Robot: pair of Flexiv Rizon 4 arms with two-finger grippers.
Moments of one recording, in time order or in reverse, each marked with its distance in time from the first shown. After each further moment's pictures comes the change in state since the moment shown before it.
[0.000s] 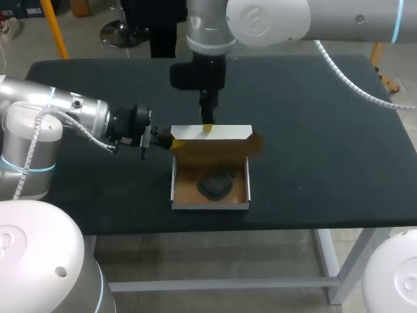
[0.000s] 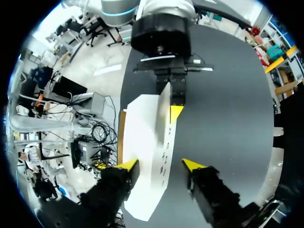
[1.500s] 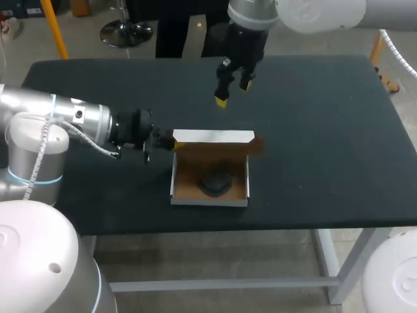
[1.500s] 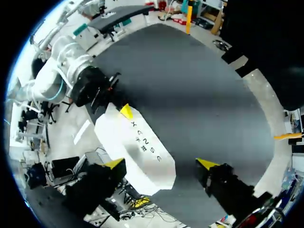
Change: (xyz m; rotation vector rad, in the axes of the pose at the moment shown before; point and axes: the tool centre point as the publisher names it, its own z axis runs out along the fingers) left arm -0.003 0.003 0.005 -0.044 -0.088 0.160; right arm -0.010 -0.059 -0.057 -0.131 -0.070 0.777
